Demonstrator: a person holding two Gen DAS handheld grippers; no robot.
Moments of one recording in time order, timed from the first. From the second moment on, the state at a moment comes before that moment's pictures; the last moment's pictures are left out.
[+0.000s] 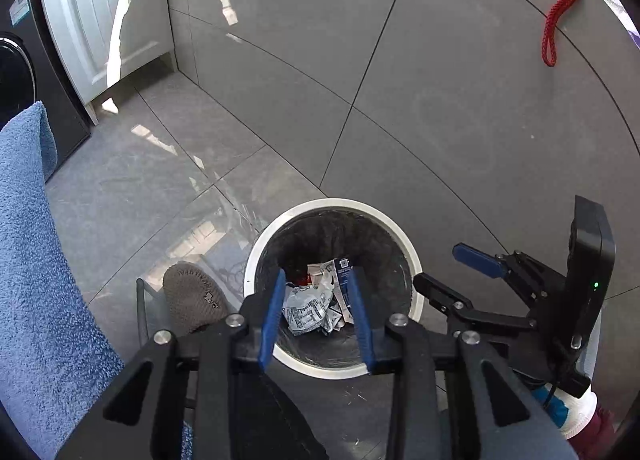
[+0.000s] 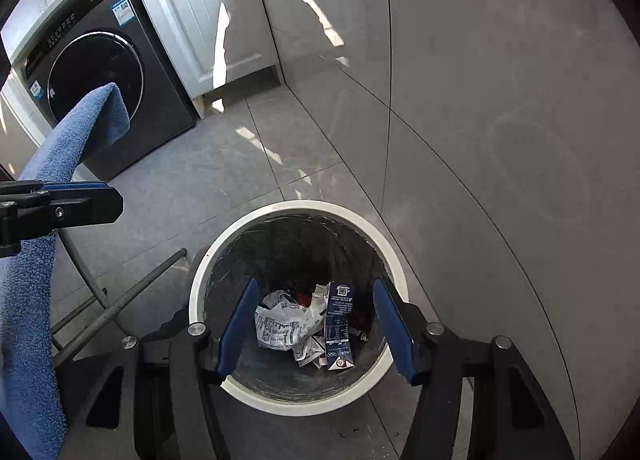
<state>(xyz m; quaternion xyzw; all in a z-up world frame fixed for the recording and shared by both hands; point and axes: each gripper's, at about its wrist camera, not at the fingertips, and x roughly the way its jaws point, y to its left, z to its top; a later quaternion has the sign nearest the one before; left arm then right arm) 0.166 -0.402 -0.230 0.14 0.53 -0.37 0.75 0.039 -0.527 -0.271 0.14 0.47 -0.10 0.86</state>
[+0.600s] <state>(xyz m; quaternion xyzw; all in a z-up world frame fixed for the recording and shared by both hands) 0.114 -0.238 -0.098 0.10 0.39 -0.29 0.87 -0.004 -0.452 -0.119 0.07 0.33 -0.07 0.94</state>
